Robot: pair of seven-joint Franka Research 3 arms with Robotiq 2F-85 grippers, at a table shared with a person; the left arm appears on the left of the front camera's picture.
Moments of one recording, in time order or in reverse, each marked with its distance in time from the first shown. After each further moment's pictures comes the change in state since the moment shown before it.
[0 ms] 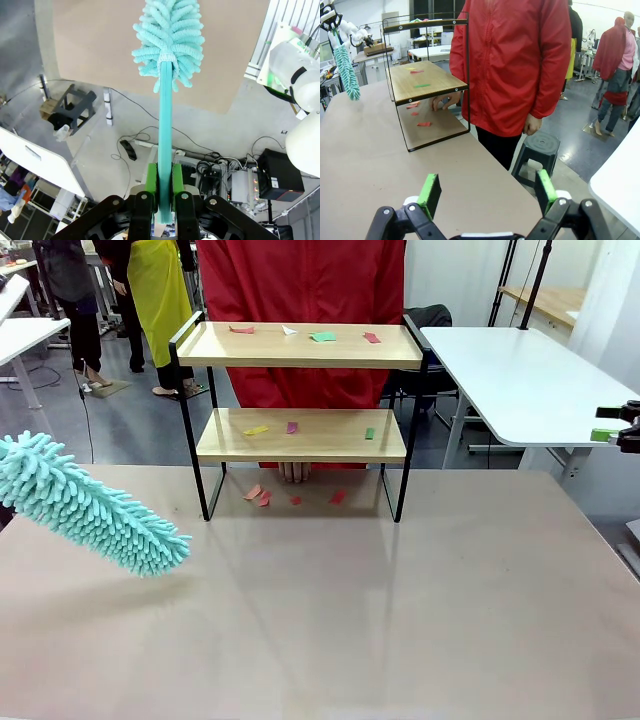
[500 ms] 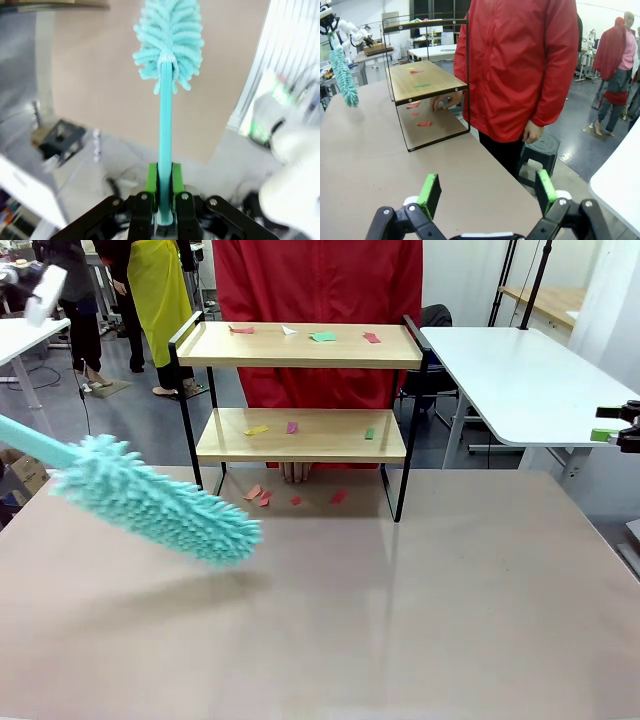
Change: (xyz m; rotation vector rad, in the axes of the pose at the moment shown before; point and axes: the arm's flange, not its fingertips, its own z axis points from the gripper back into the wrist) left arm 0.048 -0.016 0.003 -0.040 -0.252 0.094; right arm 0.000 0.000 0.000 0.000 0.000 0.000
